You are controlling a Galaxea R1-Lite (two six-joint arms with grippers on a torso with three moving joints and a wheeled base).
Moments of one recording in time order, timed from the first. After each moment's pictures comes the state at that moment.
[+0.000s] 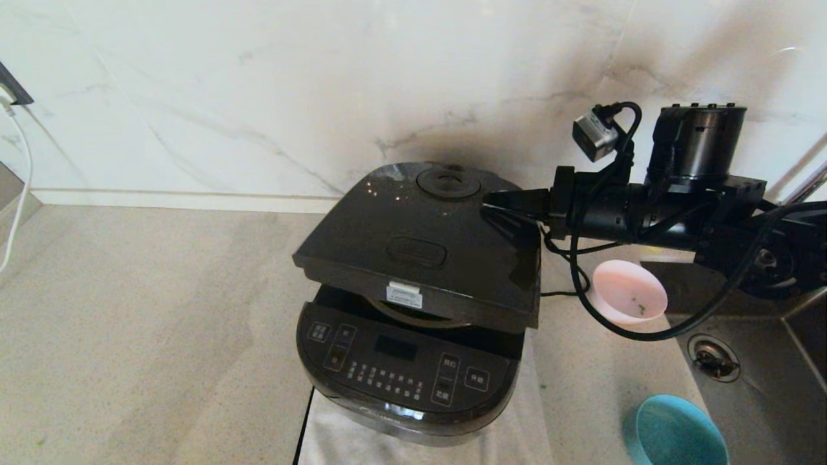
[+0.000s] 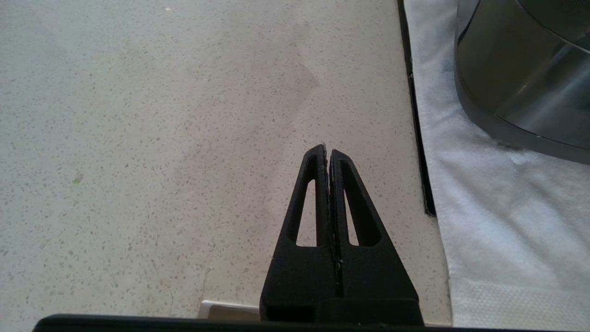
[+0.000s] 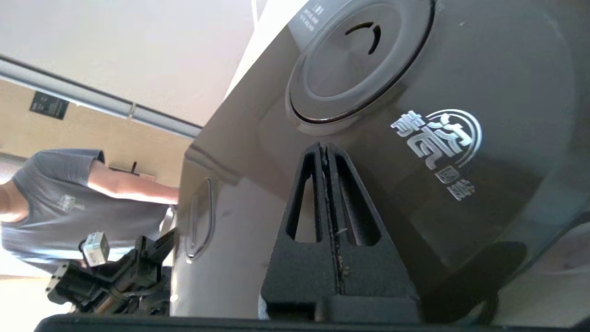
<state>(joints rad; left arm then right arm) -0.01 0.00 -0.01 0.02 0.00 0.00 0.37 1.83 -1.24 -0.49 0.70 0.60</state>
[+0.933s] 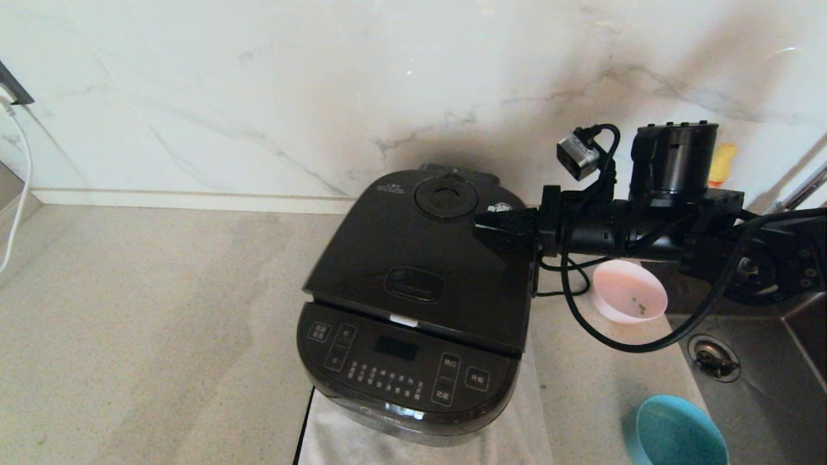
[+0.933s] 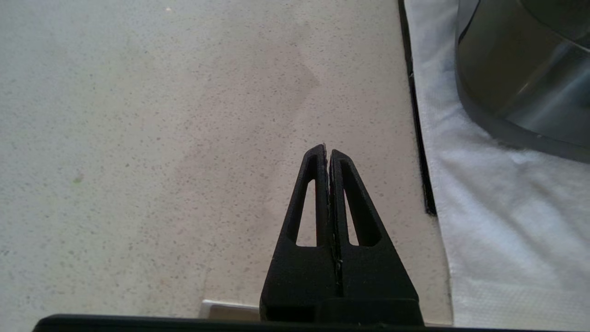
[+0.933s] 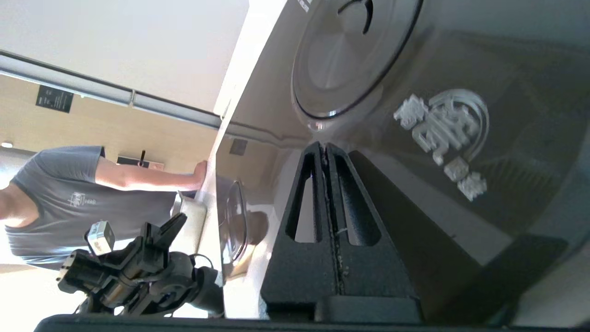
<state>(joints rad) -0.01 0.00 -0.01 0.03 0.00 0.01 0.38 1.85 -1.22 -0.44 0.71 0.61</state>
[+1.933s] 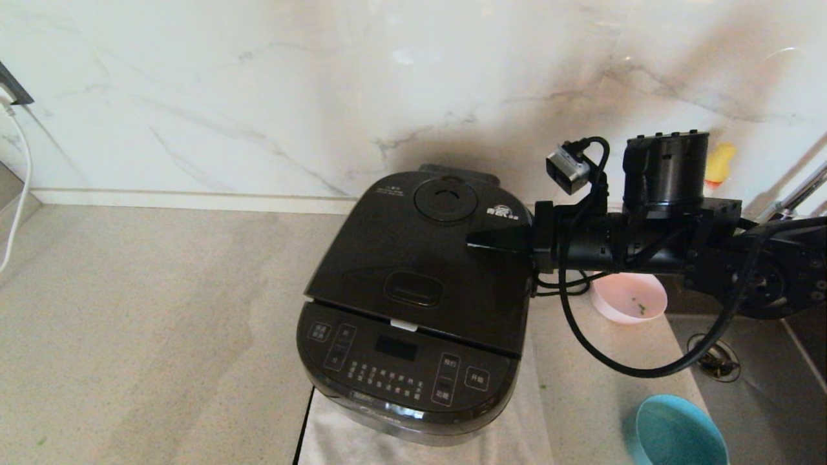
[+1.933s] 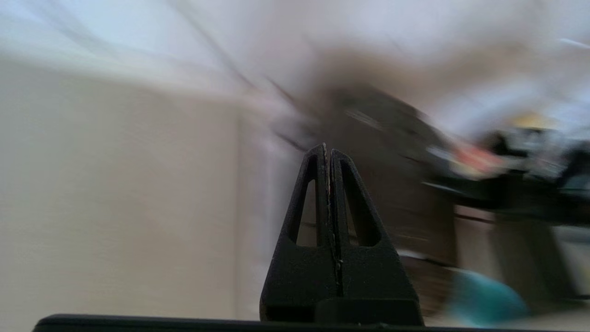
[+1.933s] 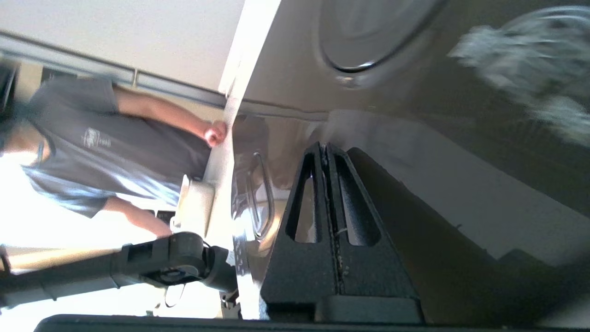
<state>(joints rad) -0.07 0.89 -1.08 0.18 -0.23 -0.32 0.43 1.83 -1.19 -0.40 0.71 0.61</state>
